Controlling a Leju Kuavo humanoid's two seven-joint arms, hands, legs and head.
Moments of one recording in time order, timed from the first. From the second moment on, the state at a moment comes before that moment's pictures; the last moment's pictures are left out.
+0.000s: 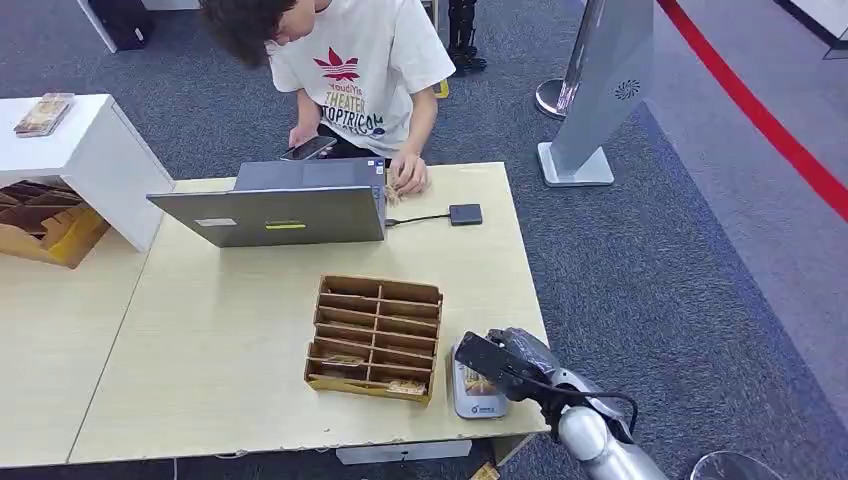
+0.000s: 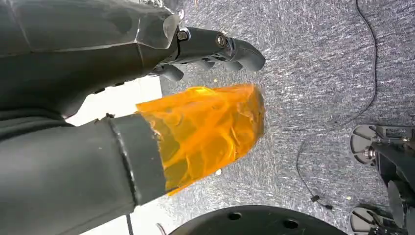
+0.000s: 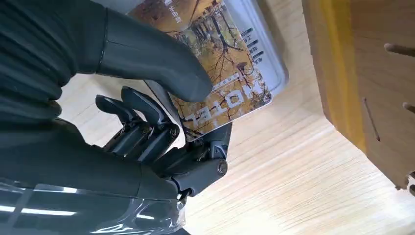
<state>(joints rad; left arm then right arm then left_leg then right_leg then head) -0.07 0.01 -1.20 -0.12 1.04 0.38 0.09 -0.19 -0.19 0.49 -1.28 0.50 0.12 0.18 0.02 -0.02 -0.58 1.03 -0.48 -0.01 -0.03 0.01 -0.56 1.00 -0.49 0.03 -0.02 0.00</state>
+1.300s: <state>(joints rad) -0.07 0.01 -1.20 -0.12 1.07 0.38 0.12 -0.17 -0.19 0.48 -1.30 0.50 0.10 0.18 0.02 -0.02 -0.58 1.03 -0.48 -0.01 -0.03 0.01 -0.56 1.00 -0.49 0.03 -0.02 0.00</state>
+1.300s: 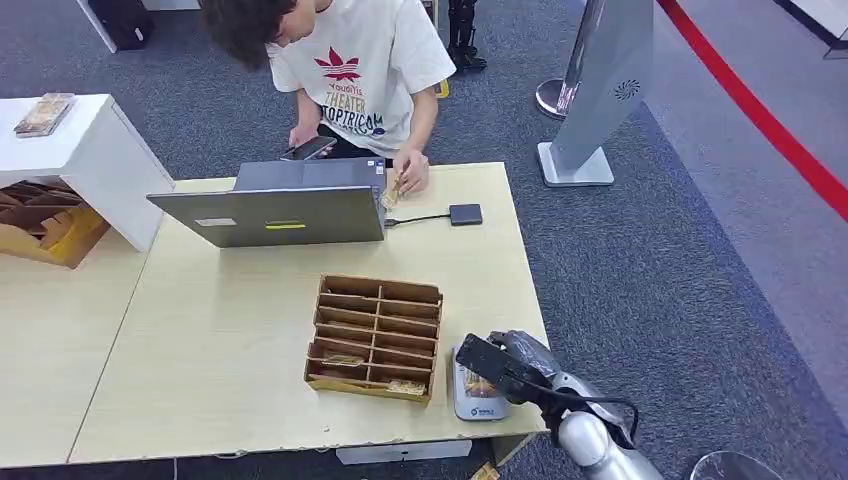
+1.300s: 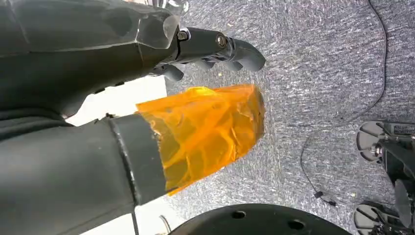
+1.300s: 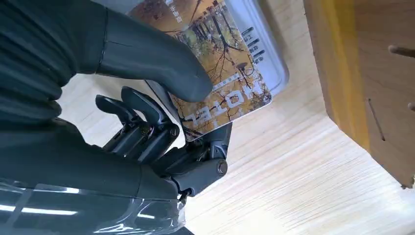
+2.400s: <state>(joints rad) -0.07 0.01 -1.20 -0.12 1.12 0.36 0.13 -0.14 -0.19 0.46 -1.32 0.50 0.09 0.18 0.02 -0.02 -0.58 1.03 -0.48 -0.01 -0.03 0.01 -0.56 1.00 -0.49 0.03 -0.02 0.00</state>
